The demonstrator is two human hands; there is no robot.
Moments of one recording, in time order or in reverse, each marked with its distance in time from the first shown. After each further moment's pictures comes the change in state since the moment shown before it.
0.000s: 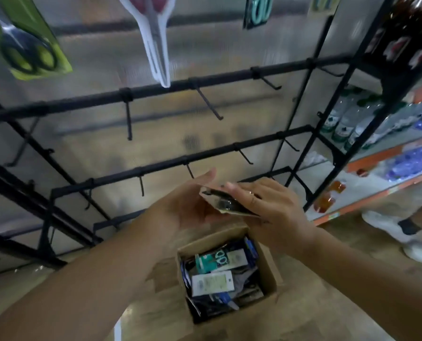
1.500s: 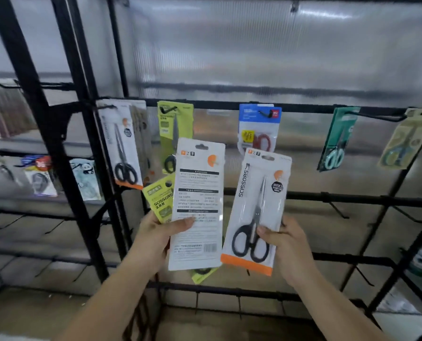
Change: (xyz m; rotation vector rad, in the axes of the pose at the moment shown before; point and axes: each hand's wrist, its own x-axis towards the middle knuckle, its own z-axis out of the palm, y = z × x) left_hand -0.178 0.057 -0.024 -0.051 0.583 1.004; right_hand 0.146 -0.019 0.004 1.159 -0.015 1.004
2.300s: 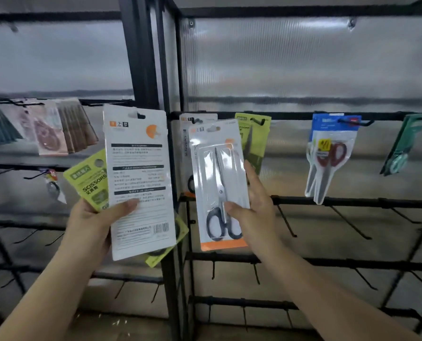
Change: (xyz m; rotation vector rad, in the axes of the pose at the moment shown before) left_hand -0.016 0.138 -0.214 0.094 0.163 0.282; right_hand -0.015 -0.017 0.253 -0.073 -0.158 -0.393
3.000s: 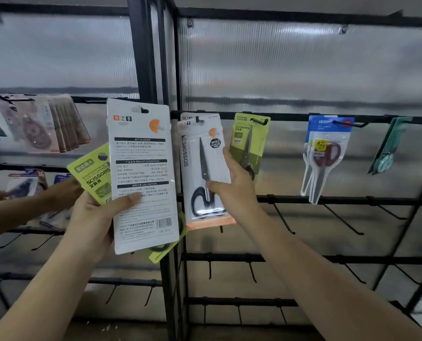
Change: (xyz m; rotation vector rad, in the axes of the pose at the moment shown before) left_hand 0.011 0.003 -0.007 -0.056 -0.086 0.001; right_hand 0.038 -0.014 0.035 -0.197 -0.035 0.032
